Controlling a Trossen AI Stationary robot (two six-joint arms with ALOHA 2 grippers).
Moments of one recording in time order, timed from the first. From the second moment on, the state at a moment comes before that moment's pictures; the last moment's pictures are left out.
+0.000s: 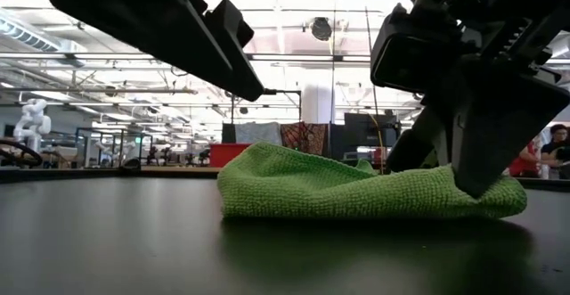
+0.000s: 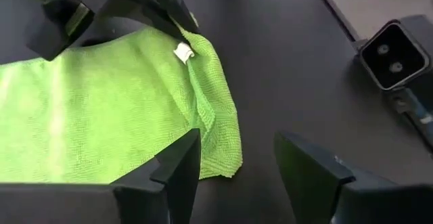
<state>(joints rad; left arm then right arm) -0.52 1.79 1.06 -0.02 -0.13 -0.12 0.39 1.82 0.79 0.29 -0.31 0.59</state>
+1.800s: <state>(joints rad) -0.48 1.96 1.06 0.00 -0.02 -0.16 0.38 1.82 0.79 0.32 -0.34 0.76</state>
